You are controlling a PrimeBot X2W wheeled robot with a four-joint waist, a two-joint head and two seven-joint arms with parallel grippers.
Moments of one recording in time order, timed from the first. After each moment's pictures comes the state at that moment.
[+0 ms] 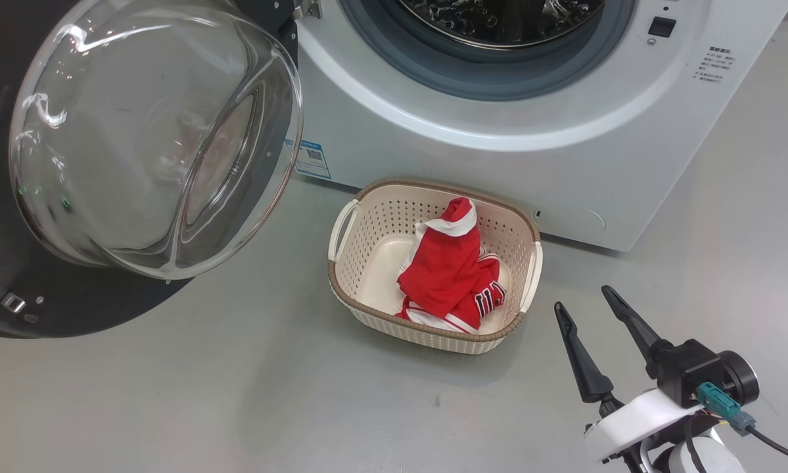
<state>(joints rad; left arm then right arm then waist) -0.32 0.34 0.29 0.28 -1.68 0.03 0.08 0.01 -0.14 0.26 0.09 0.23 0.08 -0.19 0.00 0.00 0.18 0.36</state>
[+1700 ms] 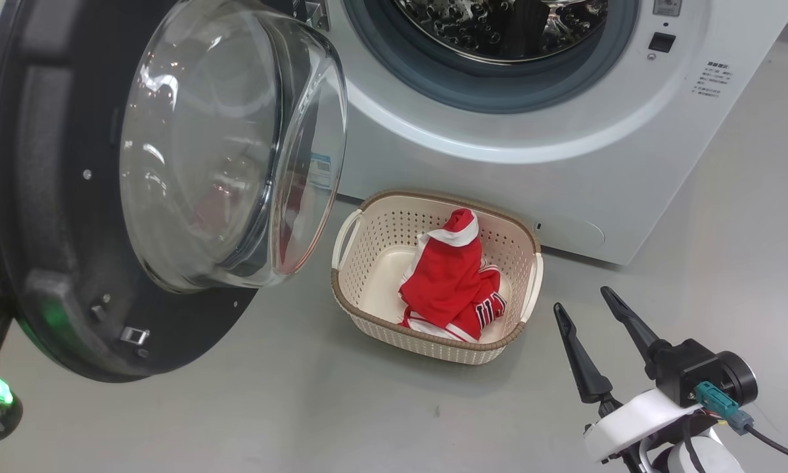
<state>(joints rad) -0.21 0.37 0.17 0.26 -1.90 -0.10 0.60 0.01 -0.14 0.26 0.10 0.23 0.08 -0.19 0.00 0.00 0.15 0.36</state>
